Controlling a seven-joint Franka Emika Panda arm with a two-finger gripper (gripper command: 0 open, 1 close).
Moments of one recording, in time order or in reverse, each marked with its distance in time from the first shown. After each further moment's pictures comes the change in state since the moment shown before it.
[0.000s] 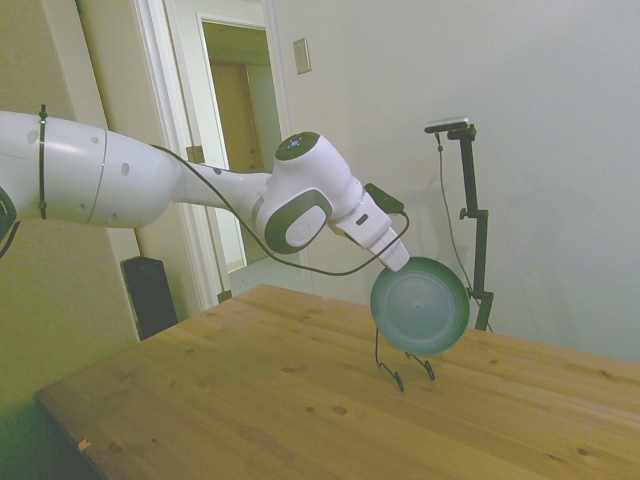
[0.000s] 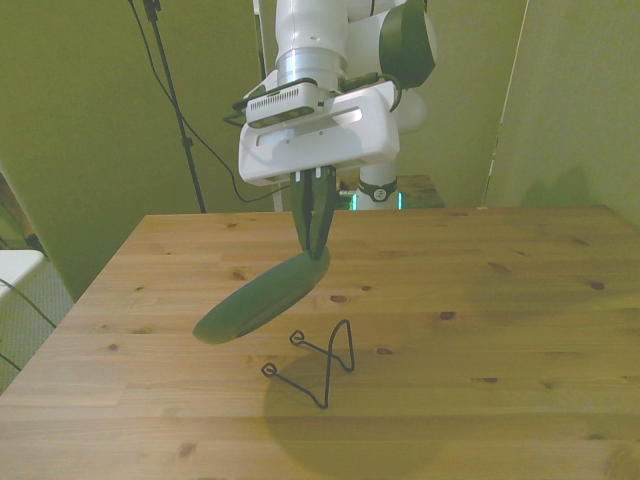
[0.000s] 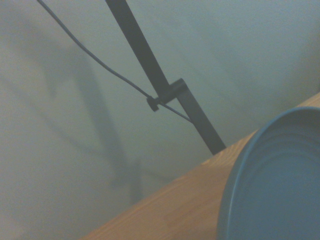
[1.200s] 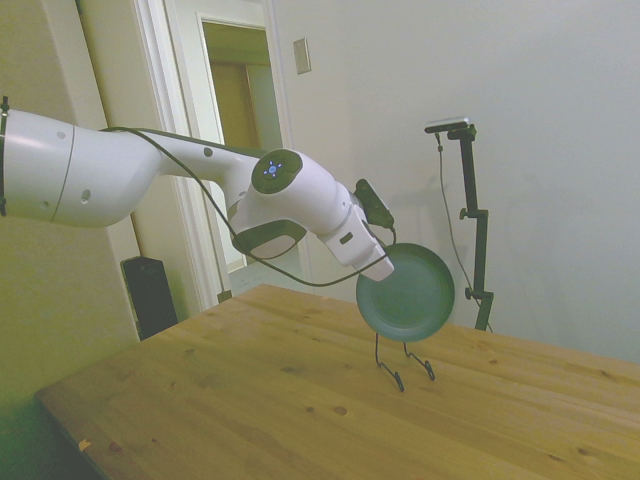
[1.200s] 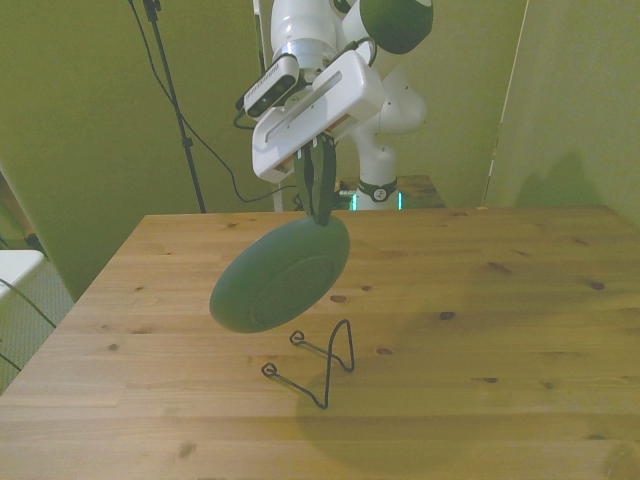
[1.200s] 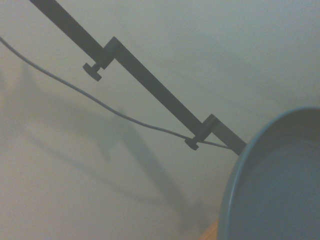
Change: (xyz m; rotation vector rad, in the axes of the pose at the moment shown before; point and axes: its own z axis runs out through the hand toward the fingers) arm 0.008 0.039 -0.023 0.237 -0.042 0.253
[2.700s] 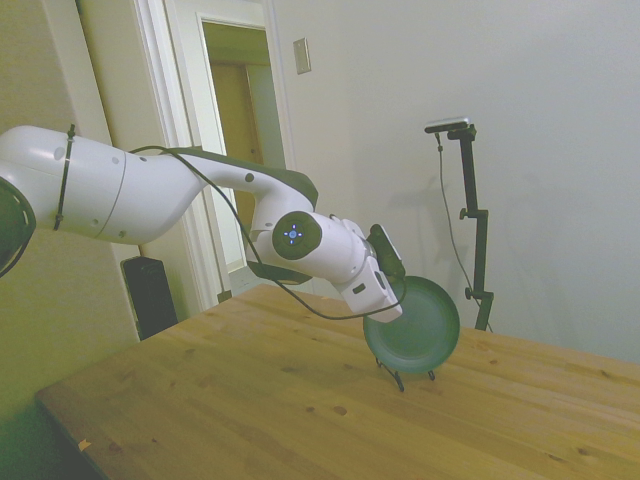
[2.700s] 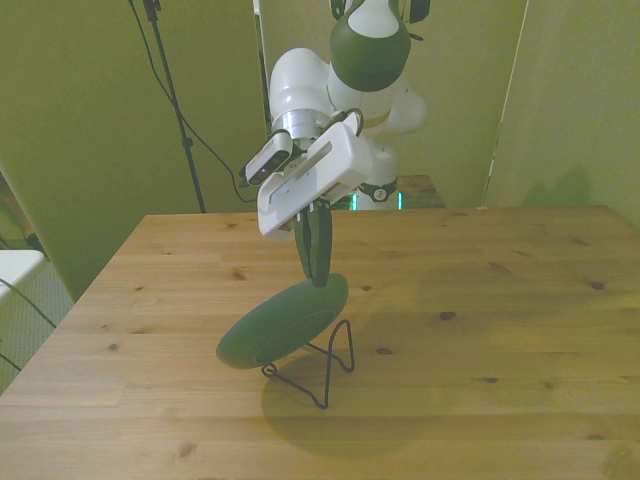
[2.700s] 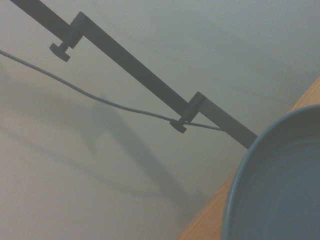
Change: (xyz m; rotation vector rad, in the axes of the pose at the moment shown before) arm 0.007 0.053 0.052 0.020 -0.027 0.053
